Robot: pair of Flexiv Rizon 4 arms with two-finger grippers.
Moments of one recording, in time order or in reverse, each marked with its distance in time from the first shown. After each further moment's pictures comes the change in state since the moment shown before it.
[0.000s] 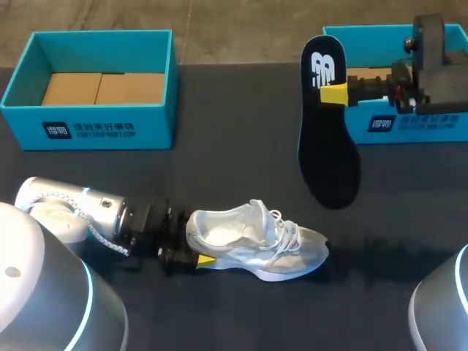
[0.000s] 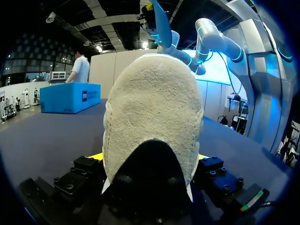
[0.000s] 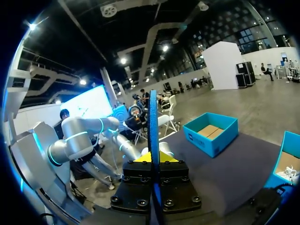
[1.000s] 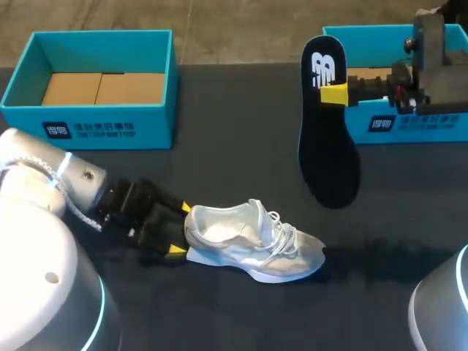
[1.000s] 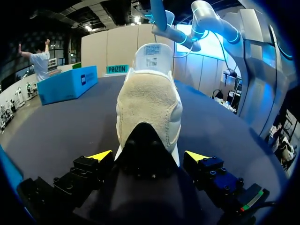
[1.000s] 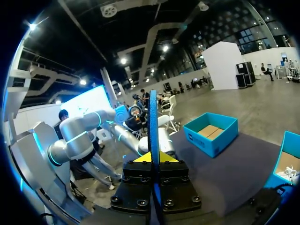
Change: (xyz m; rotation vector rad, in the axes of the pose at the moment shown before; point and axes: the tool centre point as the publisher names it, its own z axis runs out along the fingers) left arm -0.012 0.007 -0.067 -0.310 0.035 0.056; right arm 0.000 0.000 0.000 -0.001 0.001 0.000
